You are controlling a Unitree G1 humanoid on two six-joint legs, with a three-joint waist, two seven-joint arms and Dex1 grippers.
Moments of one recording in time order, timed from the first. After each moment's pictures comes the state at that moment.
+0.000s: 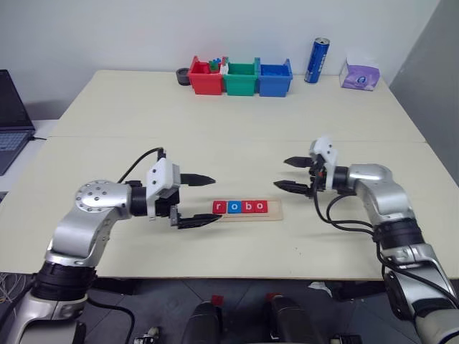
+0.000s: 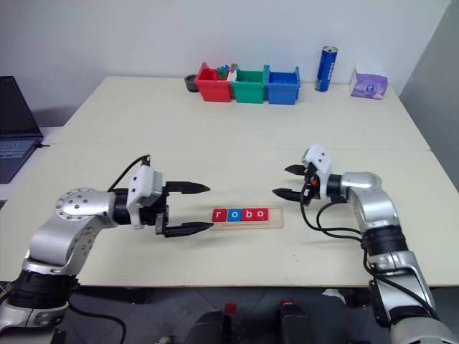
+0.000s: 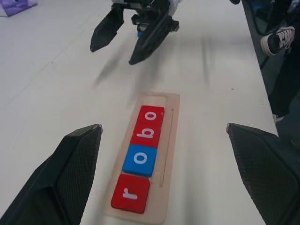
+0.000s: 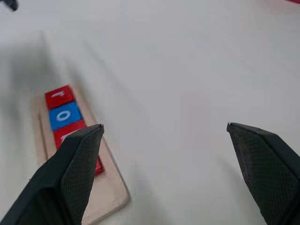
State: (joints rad) left arm -0.38 0.71 -0.02 -0.18 -0.43 0.33 -1.16; right arm -0.61 -0.47 -0.02 0.20 0.22 0.47 0.99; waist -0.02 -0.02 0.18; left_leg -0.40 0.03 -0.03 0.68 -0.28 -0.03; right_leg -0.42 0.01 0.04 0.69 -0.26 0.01
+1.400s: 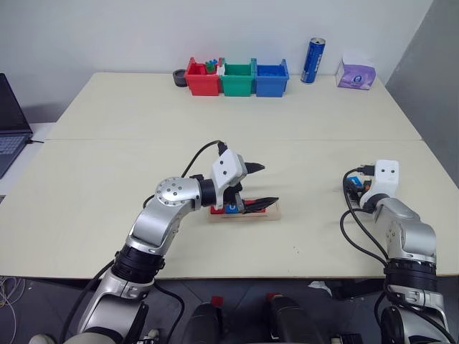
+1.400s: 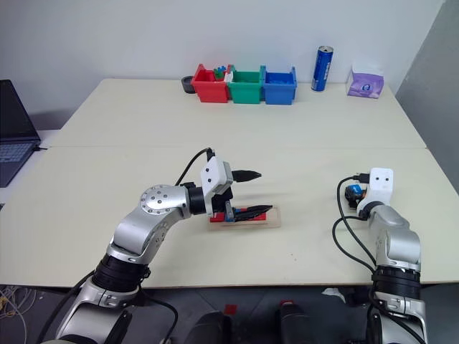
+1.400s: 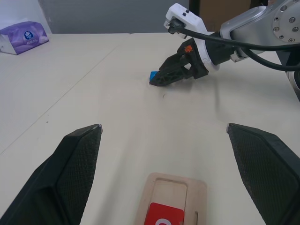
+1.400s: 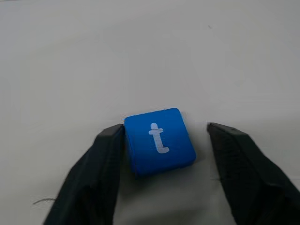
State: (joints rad) left arm -0.53 0.41 -0.23 -0.13 -0.28 0.38 -0.90; right arm -0.41 -0.35 -0.31 0.08 0.17 0.72 0.16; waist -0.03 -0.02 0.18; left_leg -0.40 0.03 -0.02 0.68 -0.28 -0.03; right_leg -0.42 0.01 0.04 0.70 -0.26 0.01
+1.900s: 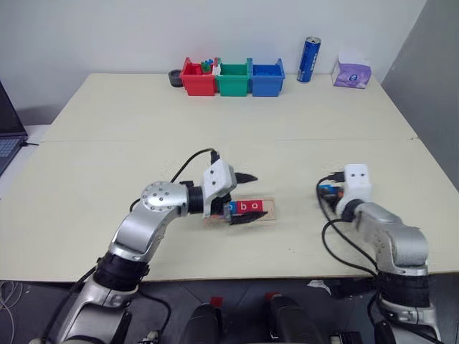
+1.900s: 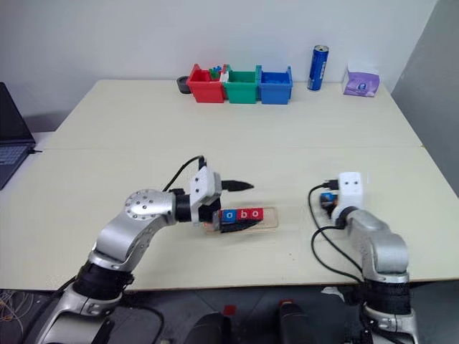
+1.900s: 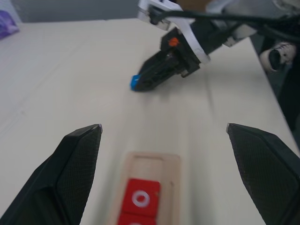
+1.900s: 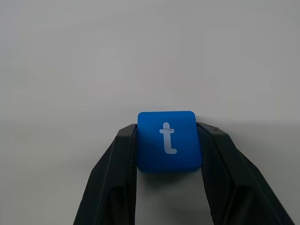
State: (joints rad) left arm -0.41 0.58 -0.20 -0.23 -0.33 0.38 -1.05; right arm -0.33 -0.24 -0.12 -0.39 0.25 1.14 0.14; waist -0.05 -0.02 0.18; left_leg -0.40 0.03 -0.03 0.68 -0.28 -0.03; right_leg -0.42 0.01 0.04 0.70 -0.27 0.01
